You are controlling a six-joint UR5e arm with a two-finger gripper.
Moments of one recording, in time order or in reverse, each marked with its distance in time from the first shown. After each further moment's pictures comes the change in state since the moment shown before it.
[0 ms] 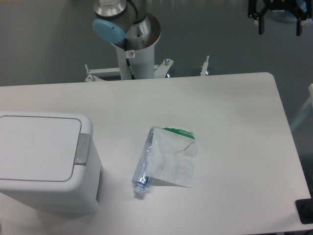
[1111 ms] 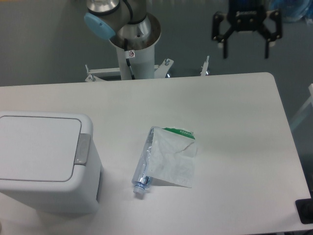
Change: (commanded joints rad) arm -0.388 -0.023 0.021 0.138 0.003 -0.820
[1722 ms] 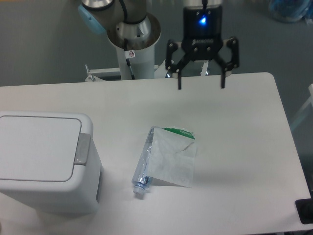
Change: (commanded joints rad) arm -0.210 -0.119 0.078 0.028 0.003 -0.387
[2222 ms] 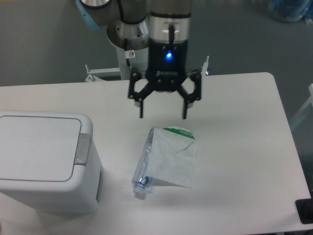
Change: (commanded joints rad) arm -0.141 -0.086 0.023 0.093 0.005 -0.250
